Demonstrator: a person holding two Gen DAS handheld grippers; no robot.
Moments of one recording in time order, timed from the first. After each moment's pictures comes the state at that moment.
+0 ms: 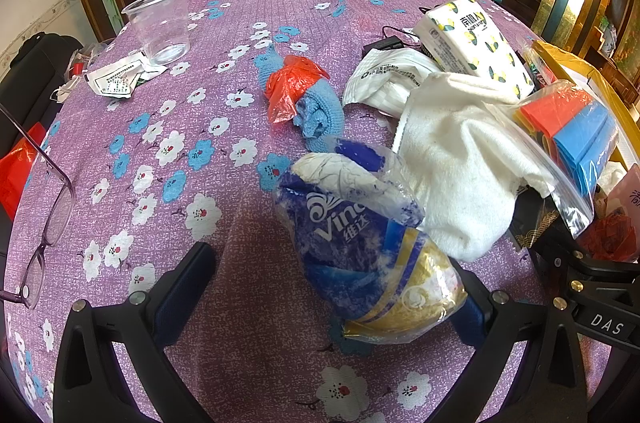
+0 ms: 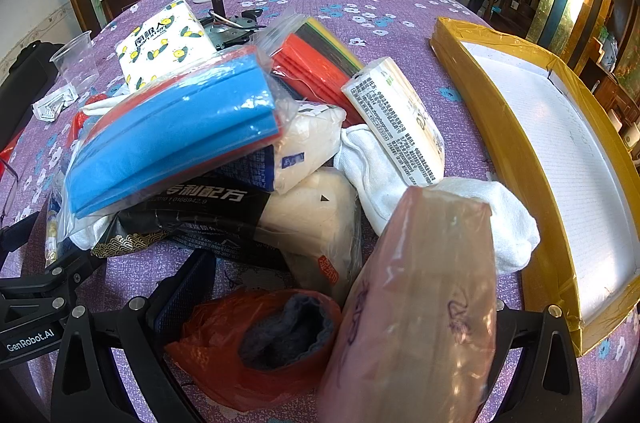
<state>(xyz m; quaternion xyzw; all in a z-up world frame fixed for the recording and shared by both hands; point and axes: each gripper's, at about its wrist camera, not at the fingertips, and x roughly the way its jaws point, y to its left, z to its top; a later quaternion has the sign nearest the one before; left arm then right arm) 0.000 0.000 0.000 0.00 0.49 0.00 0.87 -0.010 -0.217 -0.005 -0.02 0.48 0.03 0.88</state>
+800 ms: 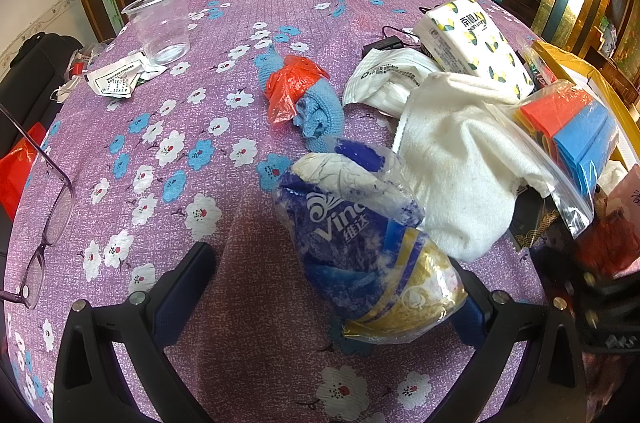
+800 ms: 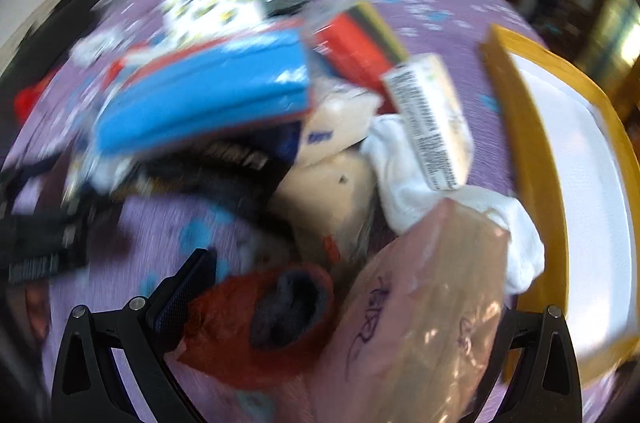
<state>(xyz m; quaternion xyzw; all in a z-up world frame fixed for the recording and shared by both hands) 0.000 0.000 0.000 0.00 0.49 0.00 0.87 -0.009 -0.218 -0.003 -0.08 0.52 0.14 0.84</state>
